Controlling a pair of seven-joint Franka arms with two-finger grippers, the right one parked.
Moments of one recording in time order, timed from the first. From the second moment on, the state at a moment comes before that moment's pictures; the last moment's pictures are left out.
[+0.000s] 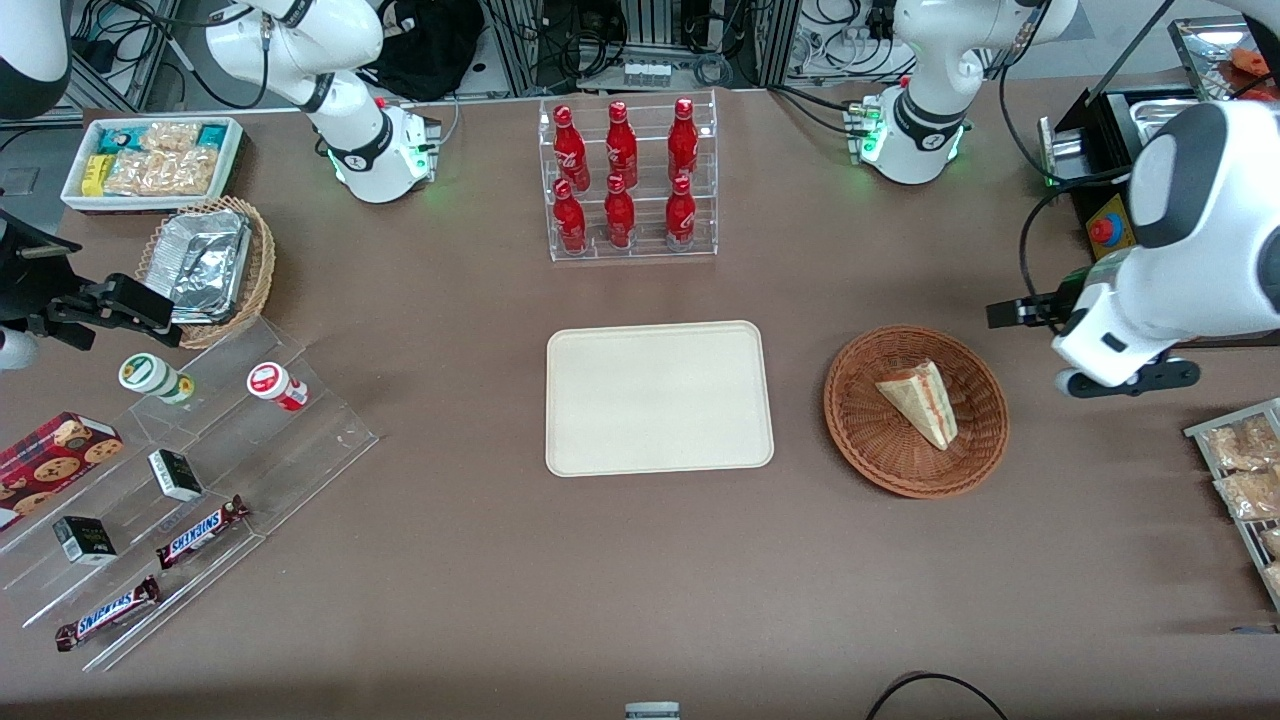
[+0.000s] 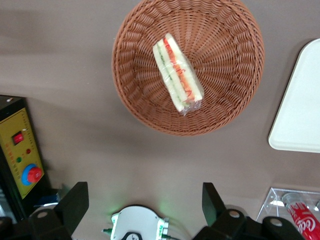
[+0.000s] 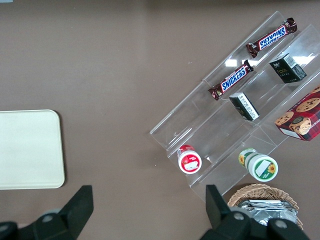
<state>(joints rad) -0.05 0.17 -0.07 -1.66 0.02 1.49 -0.23</state>
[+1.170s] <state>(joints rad) -0.10 0.13 -0.07 -2.21 0.02 2.25 -0.57</state>
